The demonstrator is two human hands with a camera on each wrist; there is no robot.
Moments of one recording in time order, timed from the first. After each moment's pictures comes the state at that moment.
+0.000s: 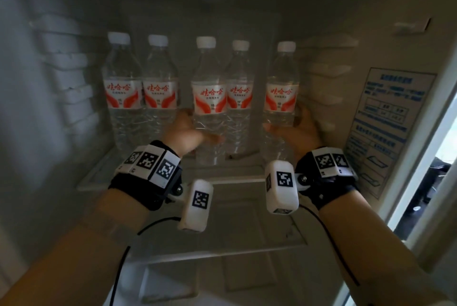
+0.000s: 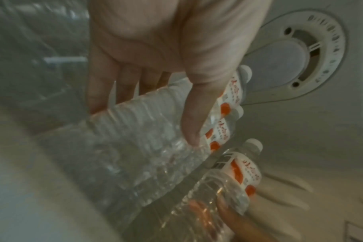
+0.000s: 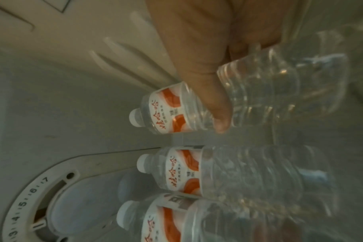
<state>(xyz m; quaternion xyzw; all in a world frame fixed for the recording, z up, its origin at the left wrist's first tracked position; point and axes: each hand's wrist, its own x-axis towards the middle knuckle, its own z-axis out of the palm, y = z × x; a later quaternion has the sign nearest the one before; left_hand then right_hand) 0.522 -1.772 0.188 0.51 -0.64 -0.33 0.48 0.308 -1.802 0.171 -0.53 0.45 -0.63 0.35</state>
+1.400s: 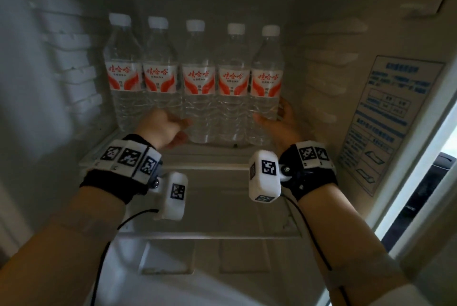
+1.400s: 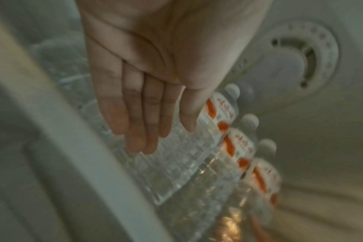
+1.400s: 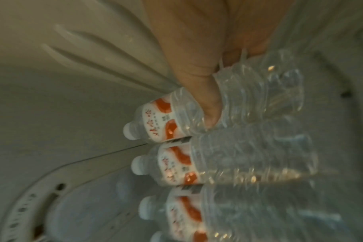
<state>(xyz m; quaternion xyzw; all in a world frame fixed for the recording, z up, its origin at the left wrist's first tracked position) 0.550 -1.776 0.167 0.65 -0.55 -0.29 0.44 0.325 -1.817 0.157 -0.50 0.45 -0.59 0.45</state>
